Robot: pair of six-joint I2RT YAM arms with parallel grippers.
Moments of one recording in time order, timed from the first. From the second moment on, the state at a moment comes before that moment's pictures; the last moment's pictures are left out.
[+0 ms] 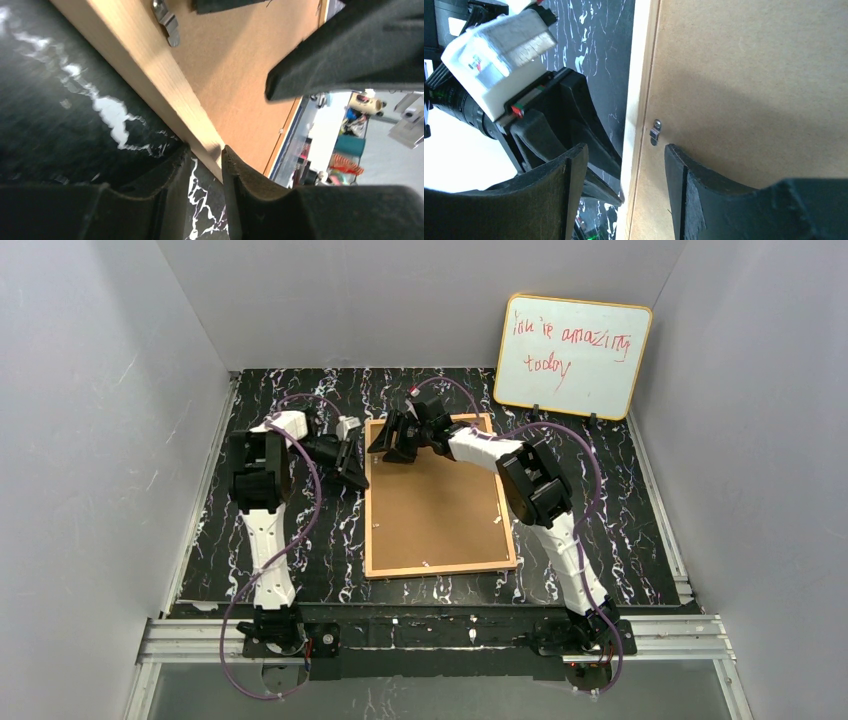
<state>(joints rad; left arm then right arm) 0.01 2.32 1.67 -1.10 1.00 0.44 0.67 2.41 1.83 -0.01 -0.48 0.92</state>
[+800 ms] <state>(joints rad) -0.02 2.33 1.63 -1.05 1.02 0.36 0.68 2.43 1.85 -0.02 -0.49 1.01</state>
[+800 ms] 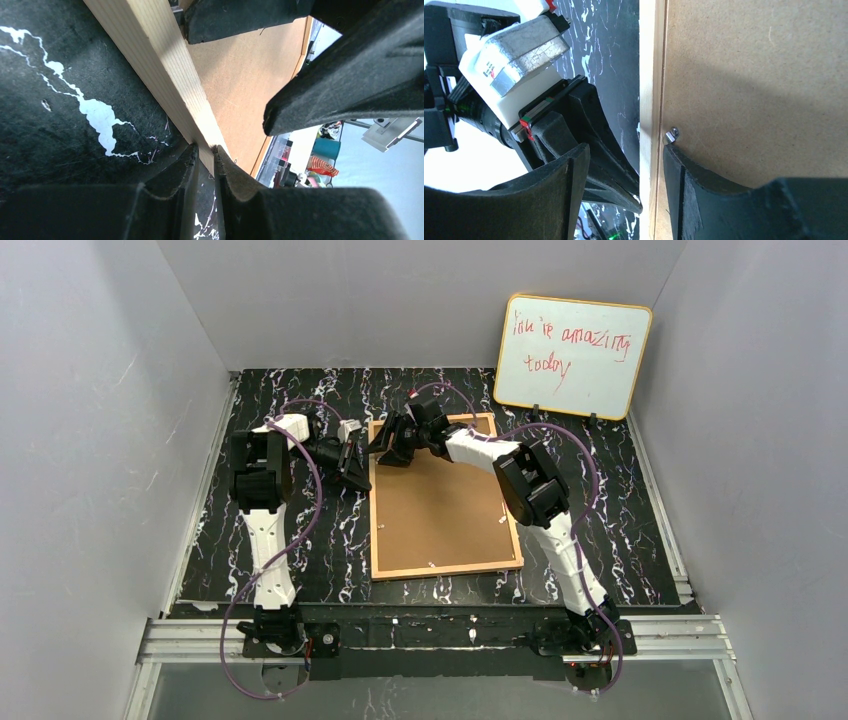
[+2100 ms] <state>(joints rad) 0.00 2.32 1.63 -1.04 1.02 0.36 0.74 2.35 1.69 0.11 -0.25 1.19</state>
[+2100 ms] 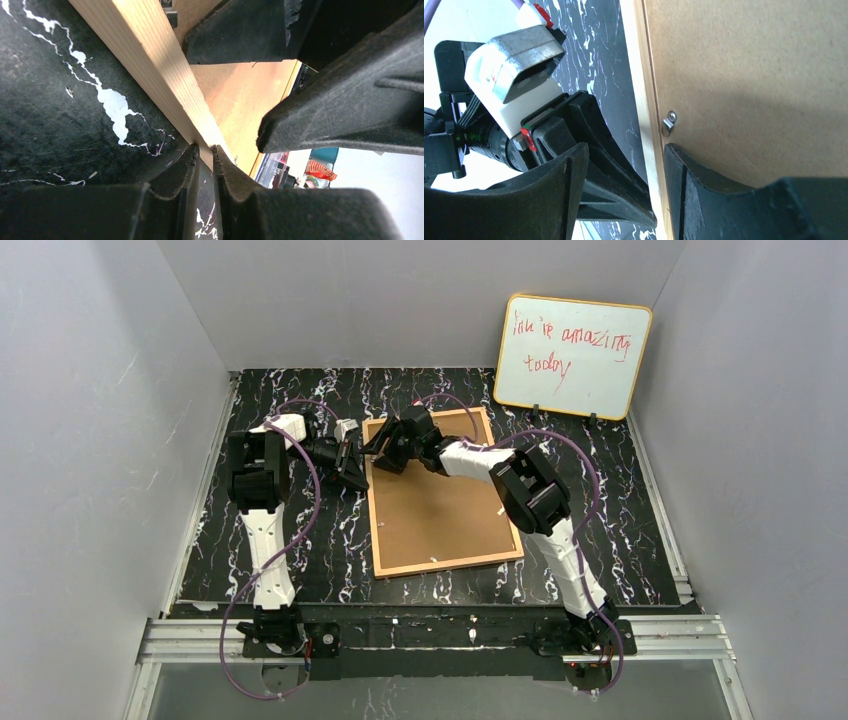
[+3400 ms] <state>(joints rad) 0.00 2.32 1.63 -1.09 1.01 0.40 0.46 2.32 1.69 0.06 -0.16 0.98</state>
